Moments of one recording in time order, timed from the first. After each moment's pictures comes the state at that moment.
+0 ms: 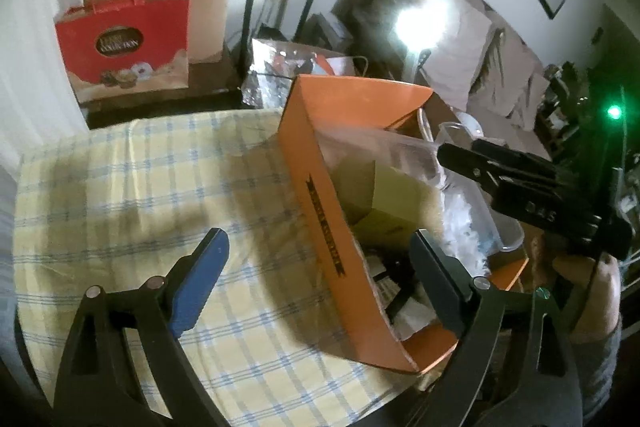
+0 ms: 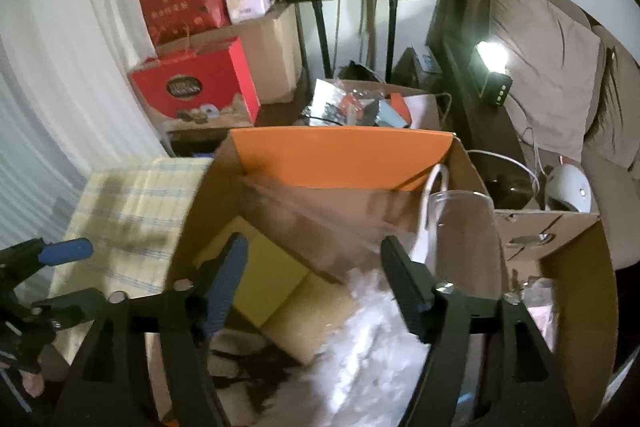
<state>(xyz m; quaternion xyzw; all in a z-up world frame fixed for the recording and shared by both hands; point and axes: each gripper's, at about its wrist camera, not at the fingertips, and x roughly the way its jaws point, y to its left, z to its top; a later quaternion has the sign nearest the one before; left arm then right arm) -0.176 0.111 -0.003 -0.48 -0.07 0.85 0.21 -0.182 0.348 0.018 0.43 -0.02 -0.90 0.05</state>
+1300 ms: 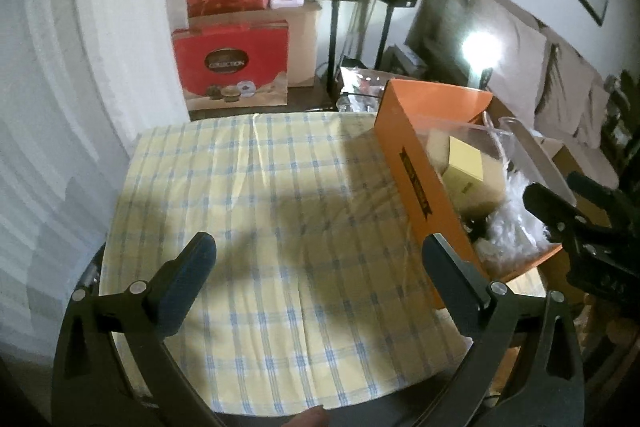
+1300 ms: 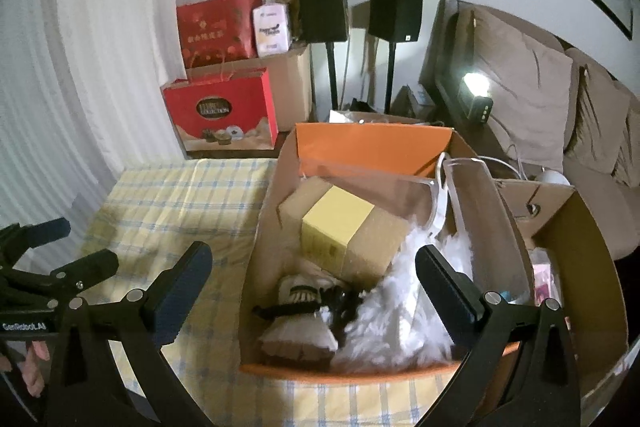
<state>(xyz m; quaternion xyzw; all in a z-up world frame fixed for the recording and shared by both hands) -0.081 0.051 0.002 -0.42 -0.03 0.90 0.07 -0.068 0.280 0.026 0.35 0.00 -0.94 0.03</state>
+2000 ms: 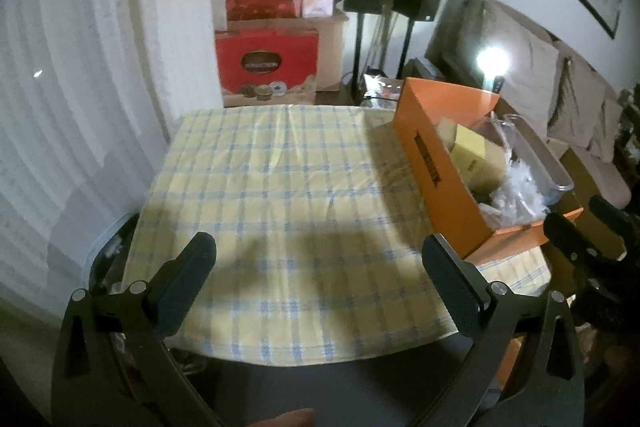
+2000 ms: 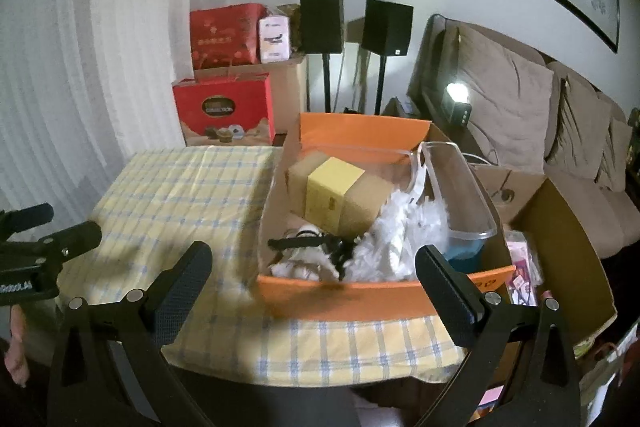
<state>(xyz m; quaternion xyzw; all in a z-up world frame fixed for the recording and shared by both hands) -0.012 0.029 0.004 -0.40 -0.03 0.92 0.03 0.010 0.265 0.023 0.32 0.02 -0.95 0.01</state>
